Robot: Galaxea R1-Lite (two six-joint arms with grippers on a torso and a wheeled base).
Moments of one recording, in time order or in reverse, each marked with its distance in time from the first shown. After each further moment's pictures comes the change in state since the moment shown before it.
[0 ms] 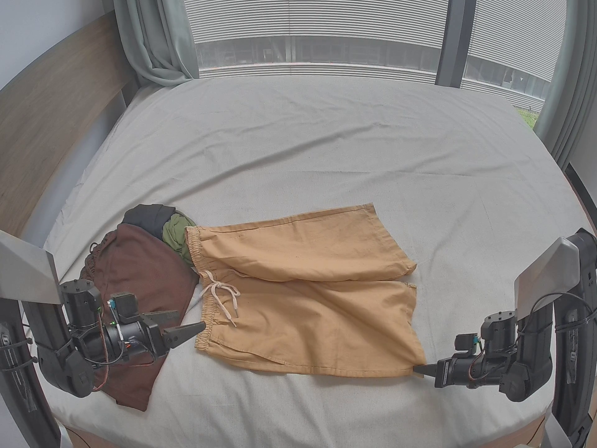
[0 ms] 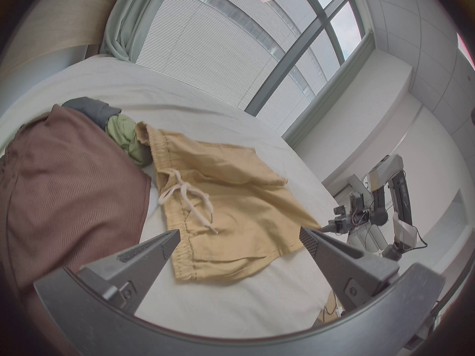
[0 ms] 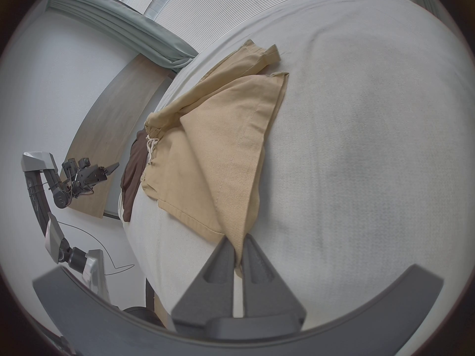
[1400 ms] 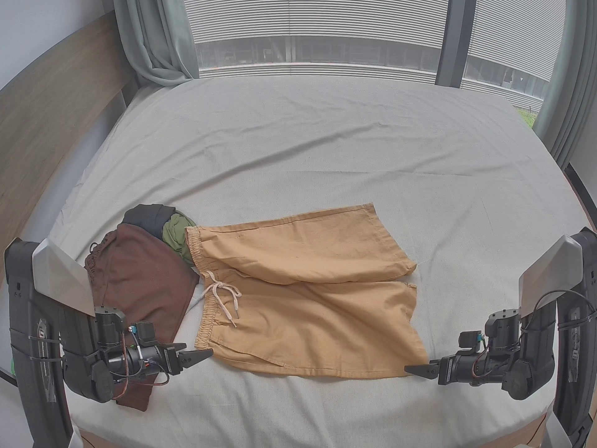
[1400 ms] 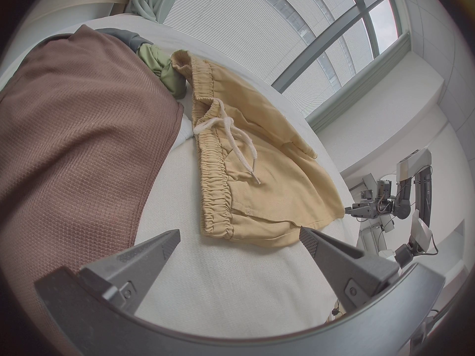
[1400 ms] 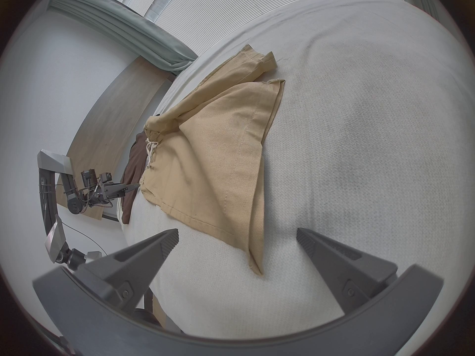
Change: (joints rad) left arm -0.003 0.279 -0.078 0.000 0.067 -0.009; right arm -0.013 -0.010 -0.003 -0.002 0.001 -0.006
